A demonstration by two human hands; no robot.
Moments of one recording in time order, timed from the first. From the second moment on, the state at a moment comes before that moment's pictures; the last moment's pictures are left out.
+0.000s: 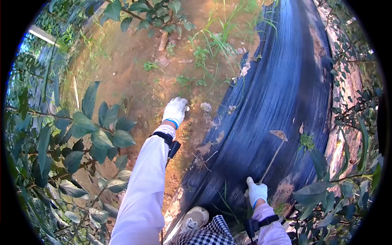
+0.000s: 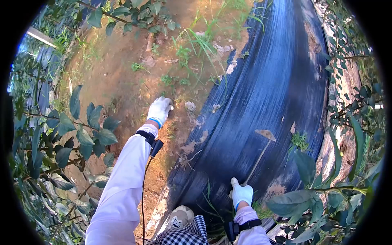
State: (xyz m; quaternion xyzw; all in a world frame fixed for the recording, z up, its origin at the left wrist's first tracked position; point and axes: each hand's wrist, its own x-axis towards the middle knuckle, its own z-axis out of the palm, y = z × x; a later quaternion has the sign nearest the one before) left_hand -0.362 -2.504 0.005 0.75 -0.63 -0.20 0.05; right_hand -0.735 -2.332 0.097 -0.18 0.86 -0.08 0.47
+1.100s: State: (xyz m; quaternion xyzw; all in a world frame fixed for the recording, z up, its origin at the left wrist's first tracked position) left_hand -0.396 -2.525 -0.022 0.79 -0.46 -0.12 0.39; right_hand -0.734 -2.339 0.106 -0.20 0.86 -0.03 0.47
